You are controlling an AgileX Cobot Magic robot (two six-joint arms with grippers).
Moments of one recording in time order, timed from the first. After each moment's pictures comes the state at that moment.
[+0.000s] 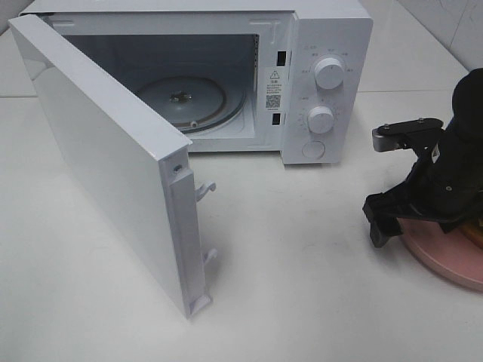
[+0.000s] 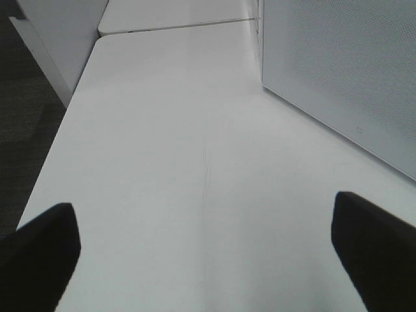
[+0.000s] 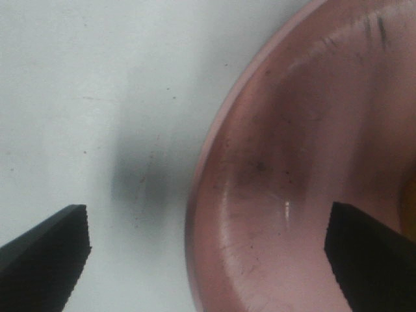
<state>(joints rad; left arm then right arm) 0.10 0.00 -0.52 -0.05 1.08 0.18 0.21 1.74 -0.82 -0.13 0.49 0.17</state>
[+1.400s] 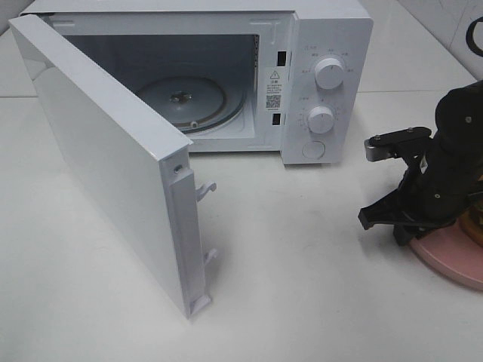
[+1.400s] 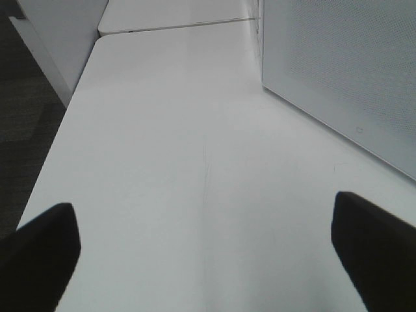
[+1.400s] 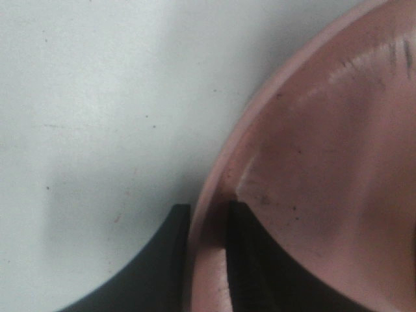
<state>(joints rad) 0.10 0.00 -0.52 -0.05 1.08 0.18 0.21 1.84 -0.83 -0.22 0.44 0.21</state>
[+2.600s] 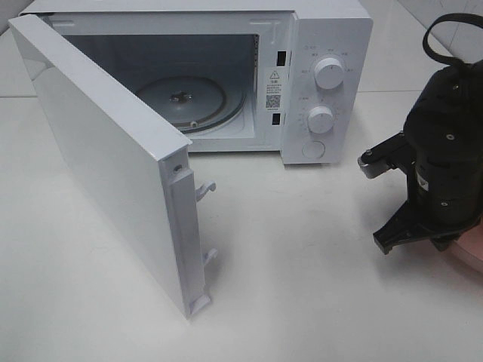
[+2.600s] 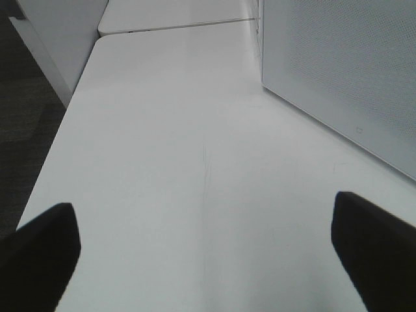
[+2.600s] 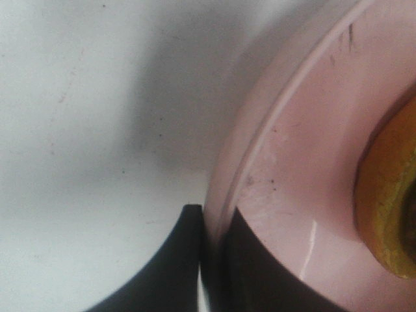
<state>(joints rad) 0.10 0.00 -0.52 -0.05 1.08 0.18 0.42 1.75 -0.82 -0.58 0.76 0.55</state>
